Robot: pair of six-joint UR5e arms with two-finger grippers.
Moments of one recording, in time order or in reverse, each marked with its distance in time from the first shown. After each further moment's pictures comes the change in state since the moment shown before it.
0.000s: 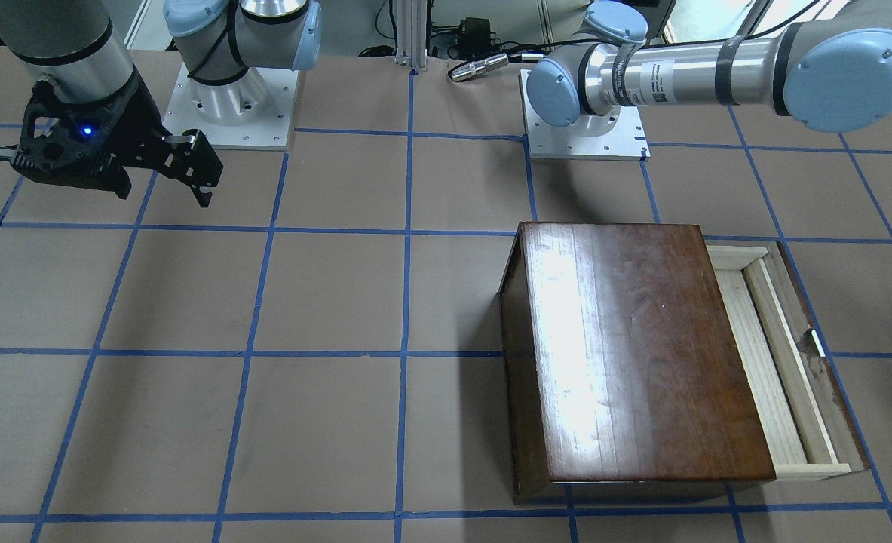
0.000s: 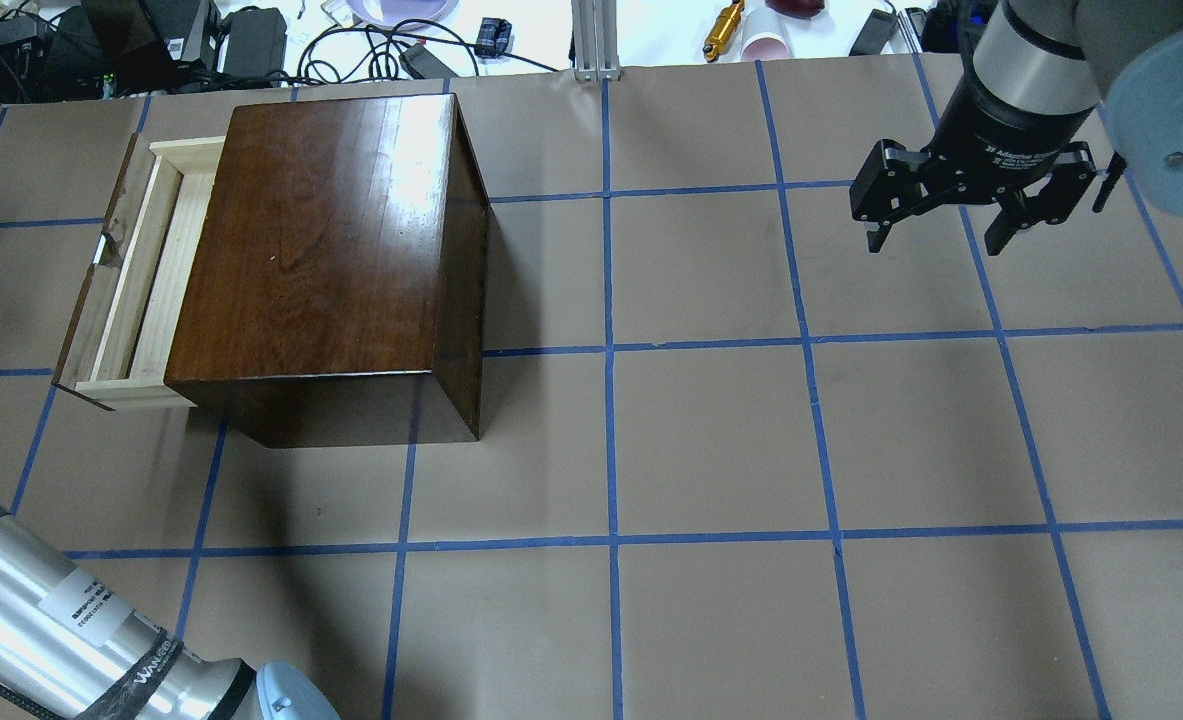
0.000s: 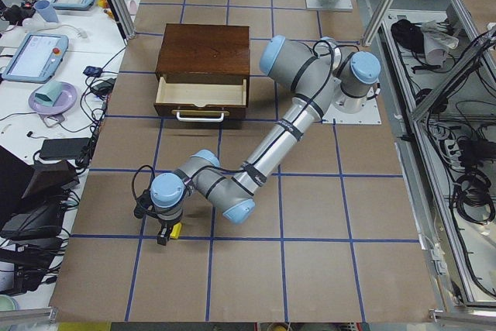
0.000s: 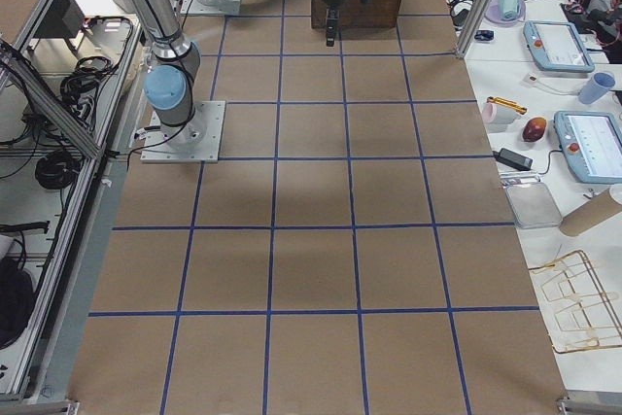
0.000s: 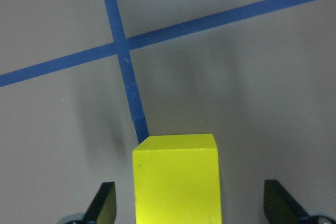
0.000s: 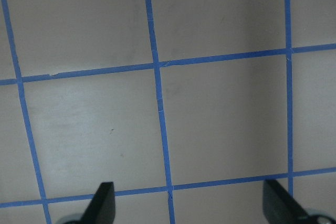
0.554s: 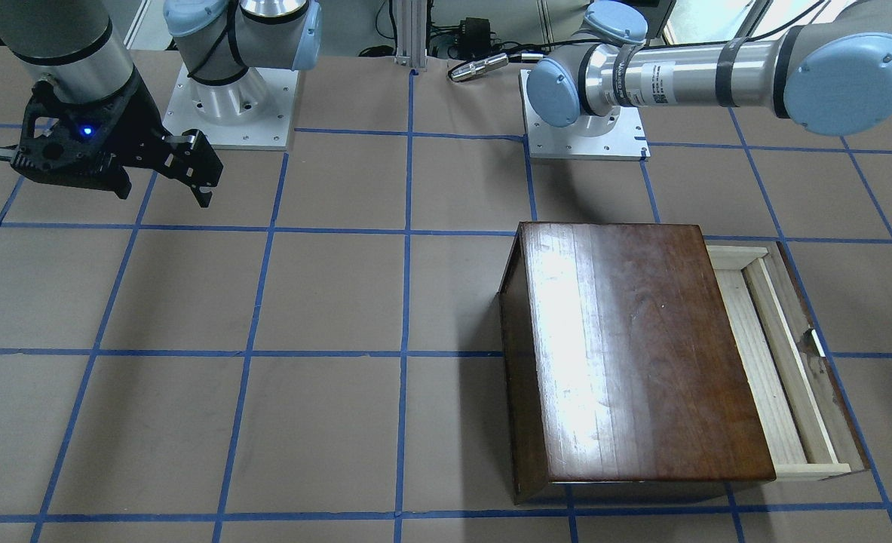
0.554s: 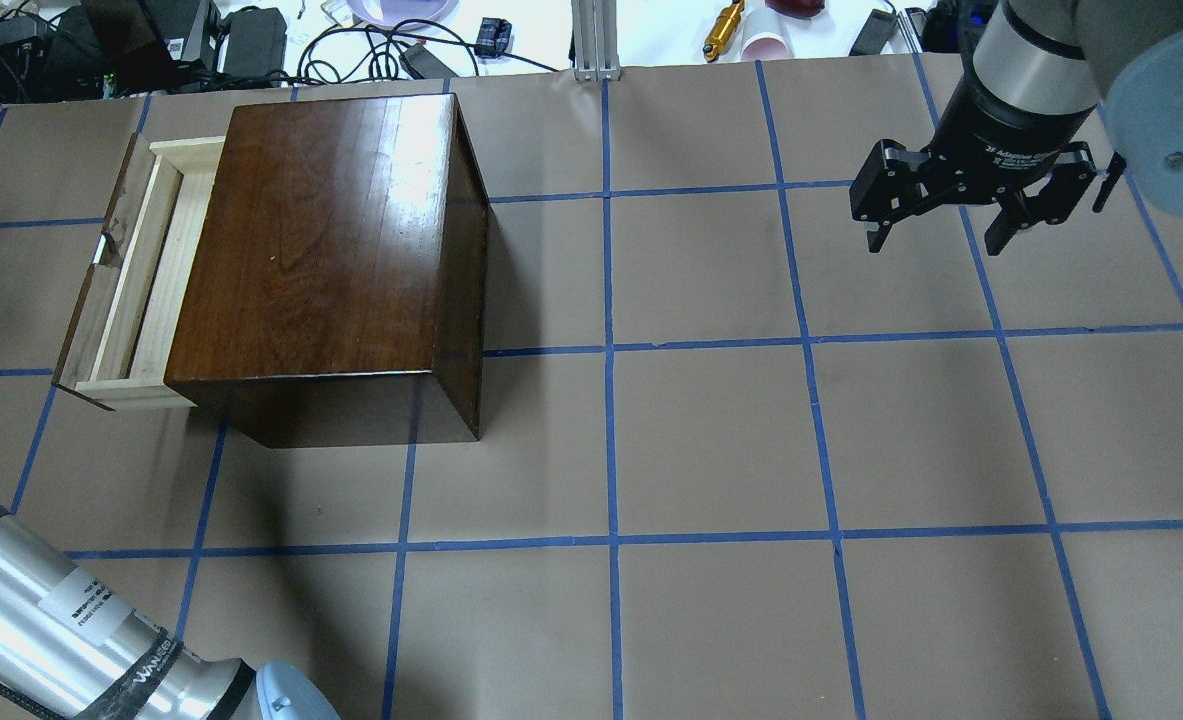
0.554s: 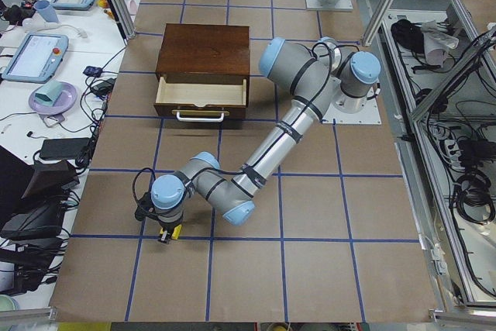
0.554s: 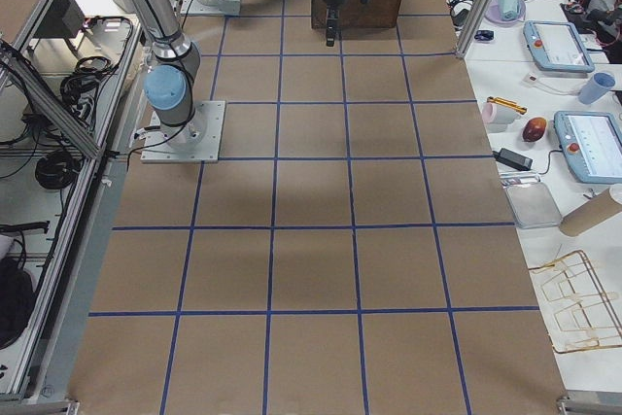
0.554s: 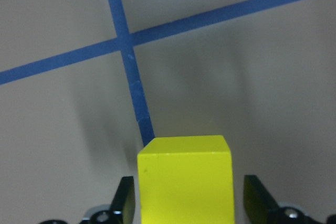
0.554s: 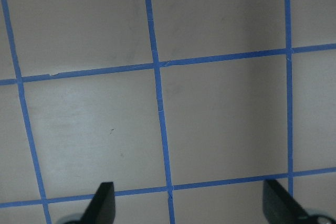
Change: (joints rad) left arm 0.001 -0.005 0.001 0.018 0.035 0.004; right arm 0.000 0.000 0.000 0.000 0.000 0.000
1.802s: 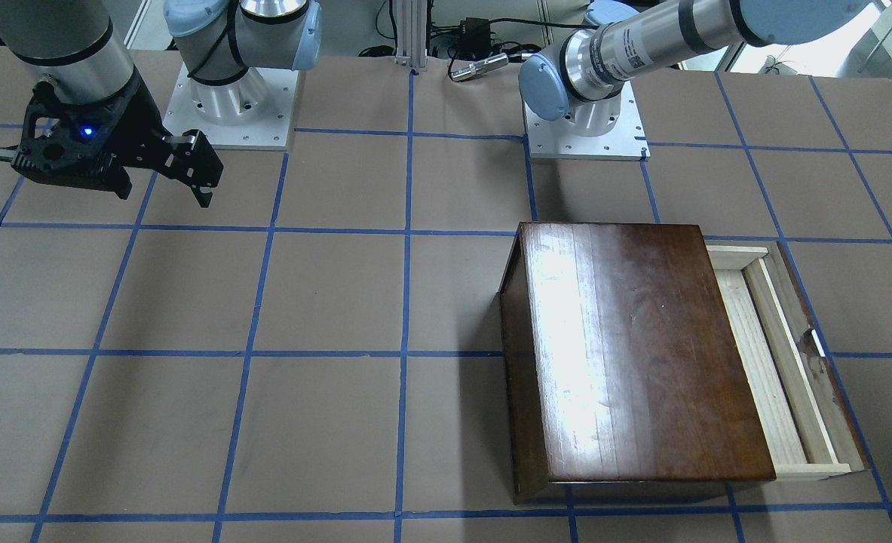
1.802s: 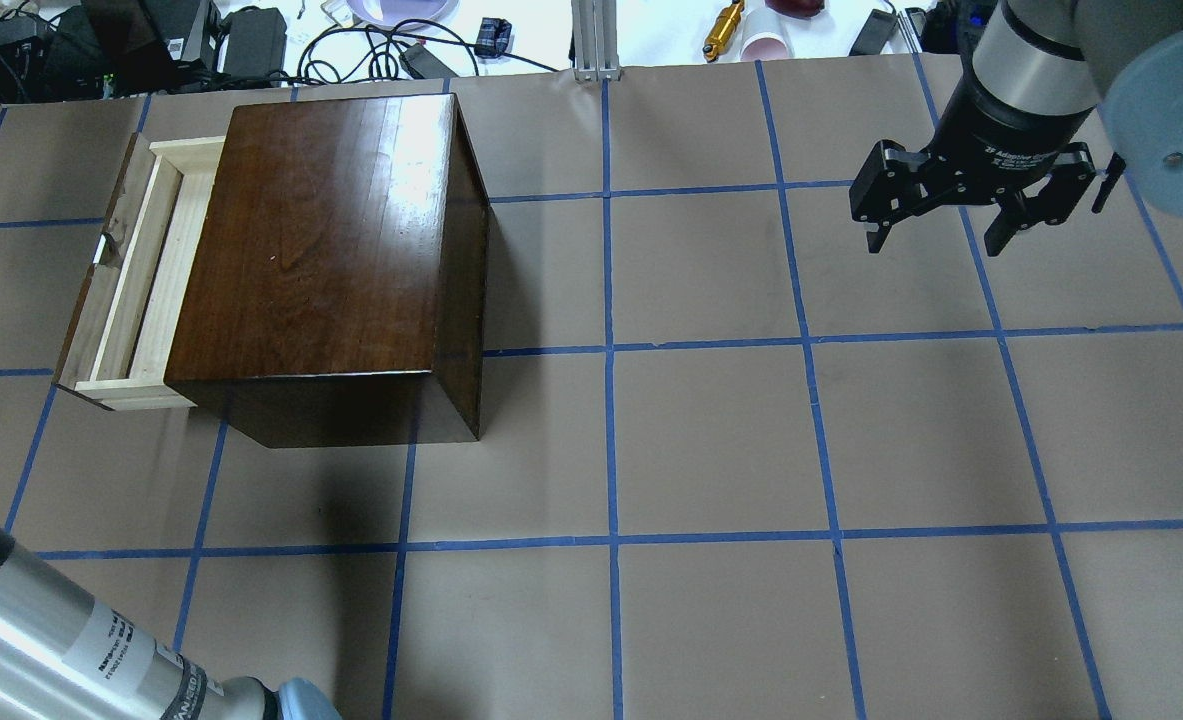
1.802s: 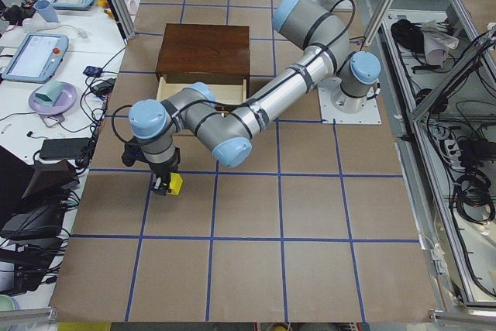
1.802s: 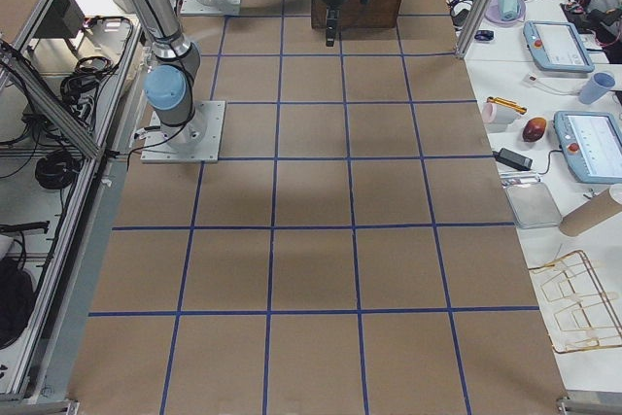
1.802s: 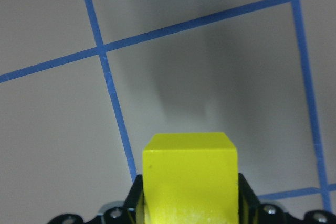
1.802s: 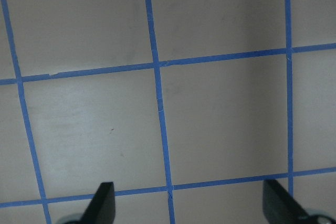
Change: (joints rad) left arm -0.129 0.331 -0.014 -0.426 0.085 -0.167; right arm 0.000 0.000 0.001 0.000 0.000 0.000
